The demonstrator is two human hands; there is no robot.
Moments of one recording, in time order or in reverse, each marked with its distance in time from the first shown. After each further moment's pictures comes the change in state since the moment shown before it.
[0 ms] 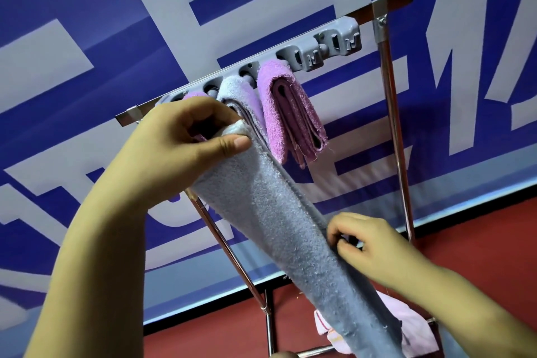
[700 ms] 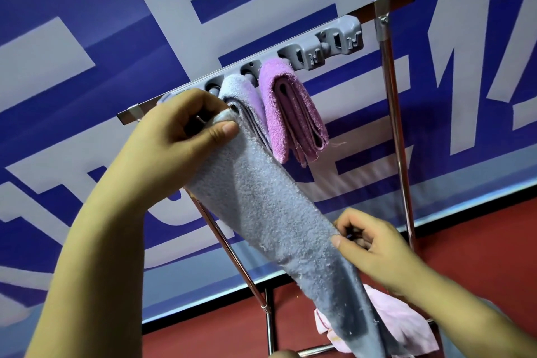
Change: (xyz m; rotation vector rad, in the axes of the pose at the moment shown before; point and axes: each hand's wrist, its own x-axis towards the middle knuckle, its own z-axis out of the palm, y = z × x) left_hand -0.001 -0.012 -0.001 0.028 0.071 0.004; right_hand -0.007 0.005 0.012 0.335 0.143 0.112
